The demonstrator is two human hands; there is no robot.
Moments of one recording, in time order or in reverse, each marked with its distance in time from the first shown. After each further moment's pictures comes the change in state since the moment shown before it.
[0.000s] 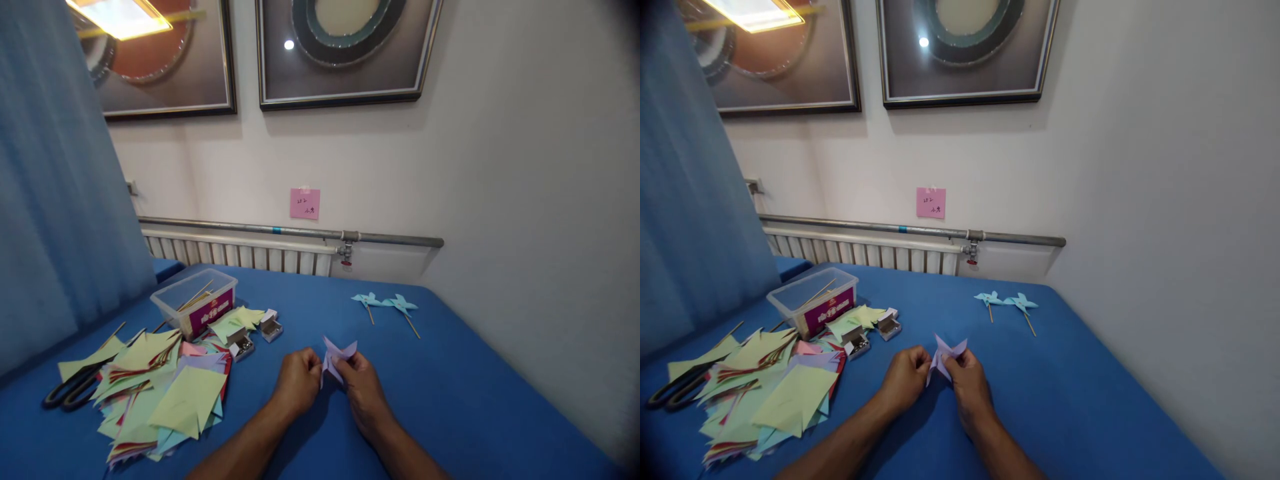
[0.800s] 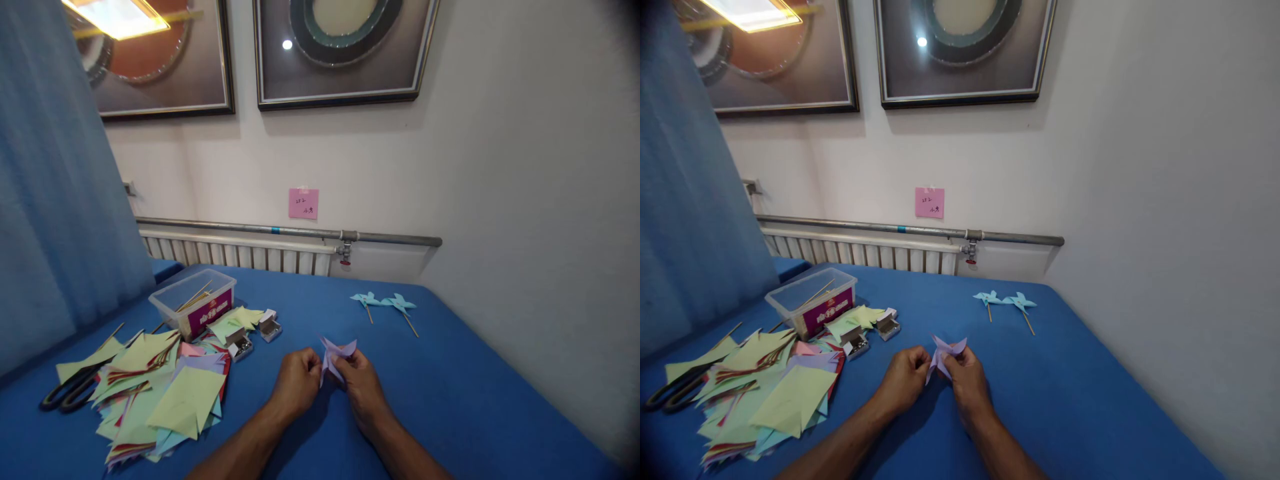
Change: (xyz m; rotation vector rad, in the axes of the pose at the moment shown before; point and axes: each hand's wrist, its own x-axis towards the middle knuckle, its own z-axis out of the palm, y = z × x) left_hand 0.001 -0.005 0.002 -0.044 -0.036 0.027; right_hand 0.000 -0.001 -0.001 0.013 0.025 0.024
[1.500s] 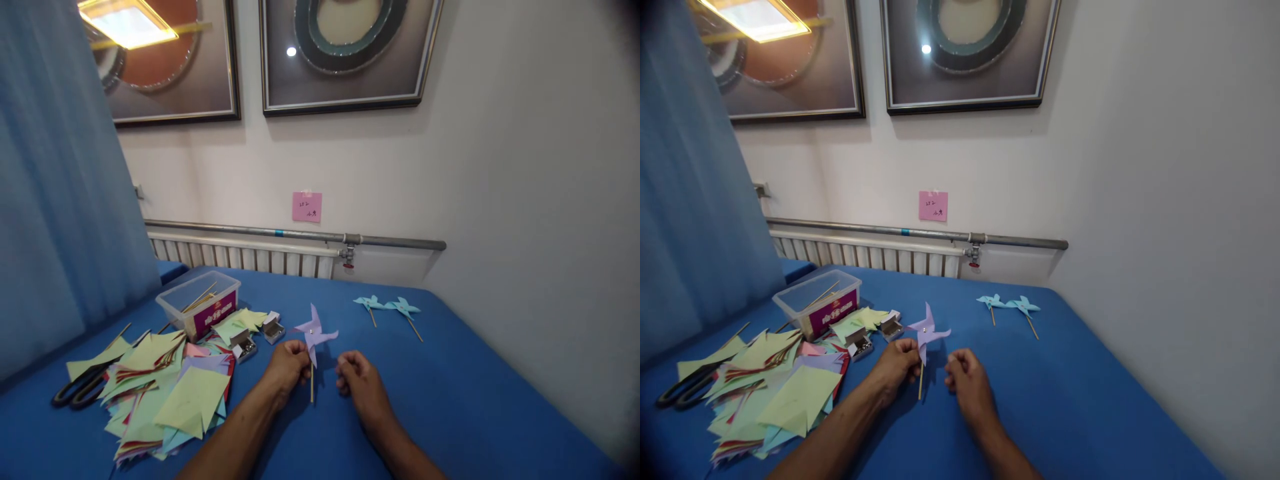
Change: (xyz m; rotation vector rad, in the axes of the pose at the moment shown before) left_hand 0.015 -0.002 -0.024 -0.493 -0.033 -0.215; right_hand -0.008 -0.015 -0.001 -0.302 -0.025 -0.087
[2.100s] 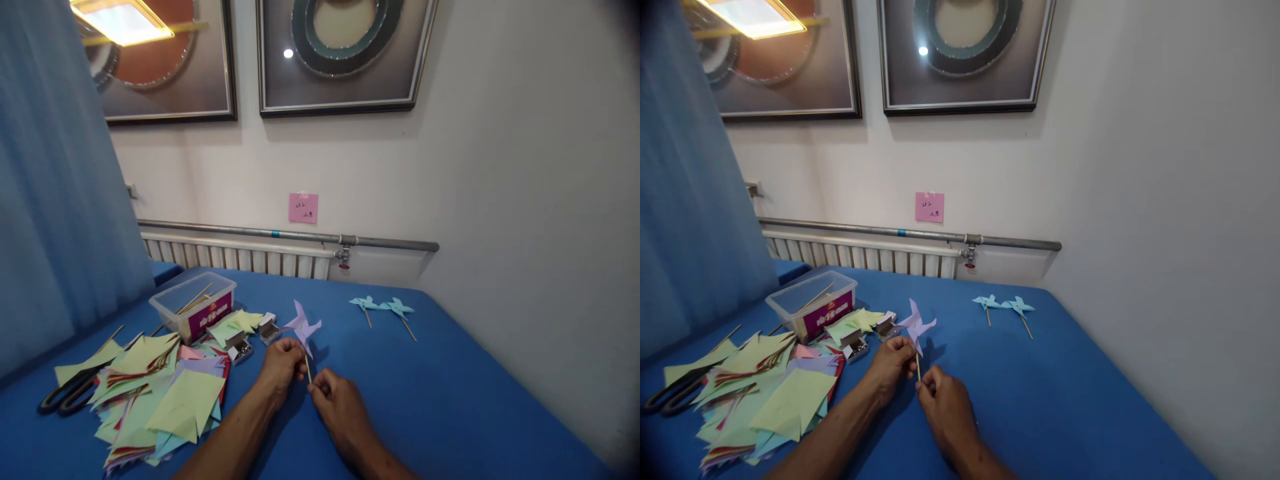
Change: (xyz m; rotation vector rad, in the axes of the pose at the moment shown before) left_hand 0.002 -0.003 0.001 -0.235 0.059 0.030; right_hand -0.033 -0.010 0.024 -0.693 -0.211 -0.129
